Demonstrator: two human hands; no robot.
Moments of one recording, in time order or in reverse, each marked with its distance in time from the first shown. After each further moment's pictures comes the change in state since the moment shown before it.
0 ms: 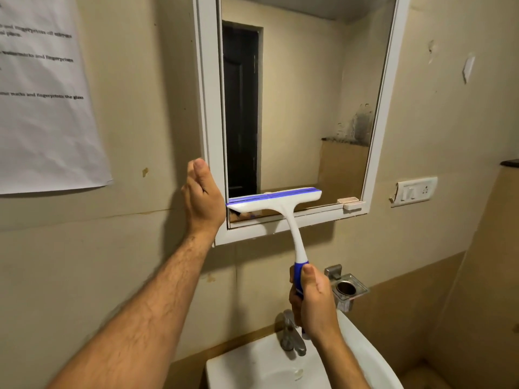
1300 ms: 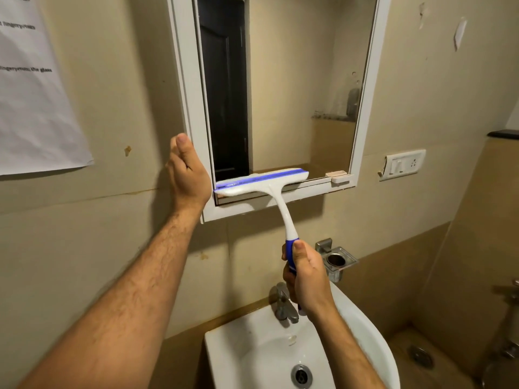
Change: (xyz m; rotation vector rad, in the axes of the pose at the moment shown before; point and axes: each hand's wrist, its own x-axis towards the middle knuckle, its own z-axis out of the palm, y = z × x) left_hand -0.007 0.003 -0.001 -0.039 0.001 -0.026; right_hand -0.012 -0.001 -0.009 0.002 -0.017 0.015
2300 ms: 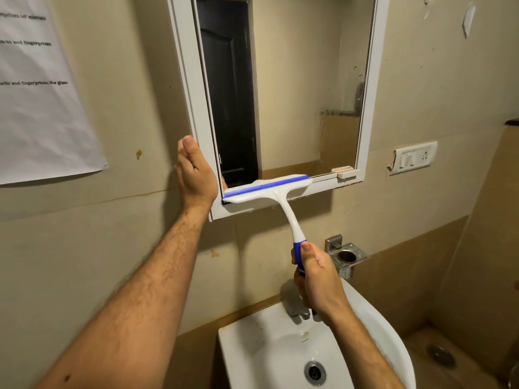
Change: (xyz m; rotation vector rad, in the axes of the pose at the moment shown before) left_hand 0.001 -0.002 0.001 0.024 0.020 -0.002; right_hand -0.008 0.005 -0.009 -0.129 -0.031 0.009
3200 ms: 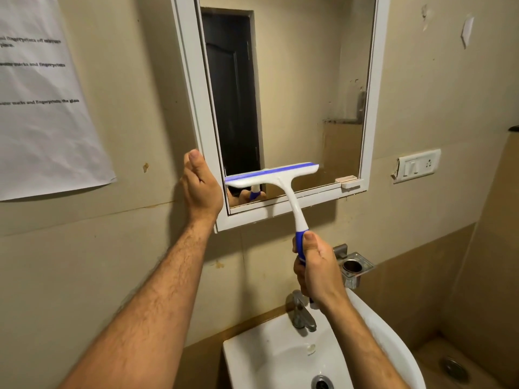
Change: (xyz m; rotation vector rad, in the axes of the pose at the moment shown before) left_hand -0.006 0.008 -0.004 0.024 -0.043 -0.009; right_hand 0.019 -0.023 0.009 0.044 0.050 -0.057
